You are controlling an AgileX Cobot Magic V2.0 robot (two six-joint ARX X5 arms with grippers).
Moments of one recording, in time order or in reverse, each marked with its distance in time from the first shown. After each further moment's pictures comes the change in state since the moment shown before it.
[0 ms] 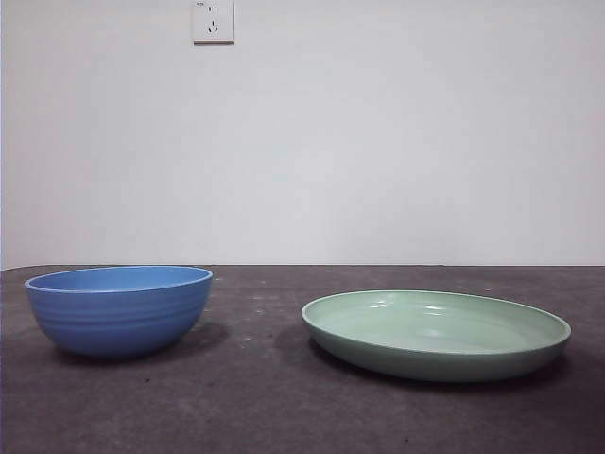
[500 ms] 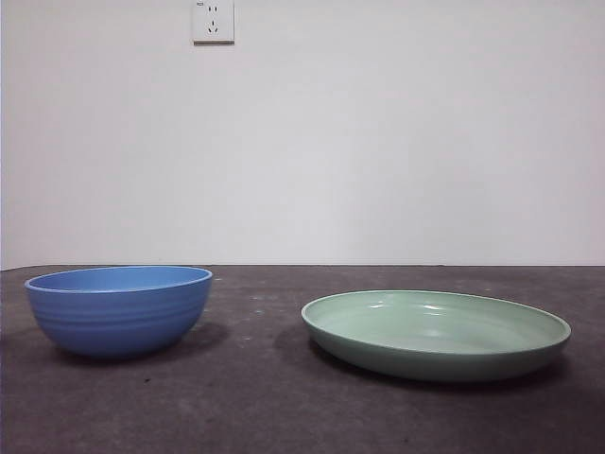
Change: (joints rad) left arm -0.001 0.229 0.298 -0.004 0.069 -0.262; right arm 0.001 0.177 0.266 -0.143 -0.111 0.245
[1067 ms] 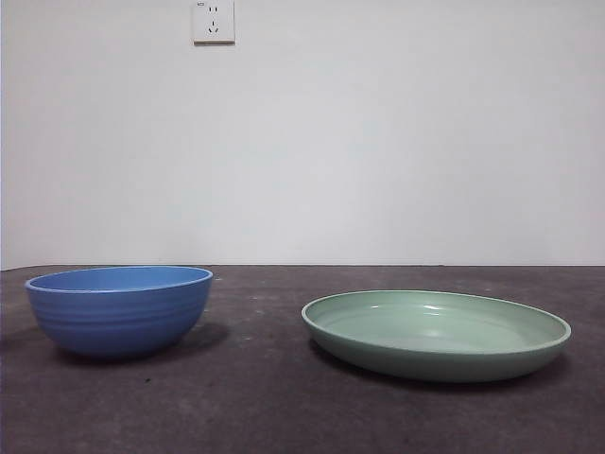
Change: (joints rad) left arm 0.000 0.447 0.481 -0.190 0.287 -0.013; right arm 0.025 0.497 0.514 -0.281 -0.375 -0.048
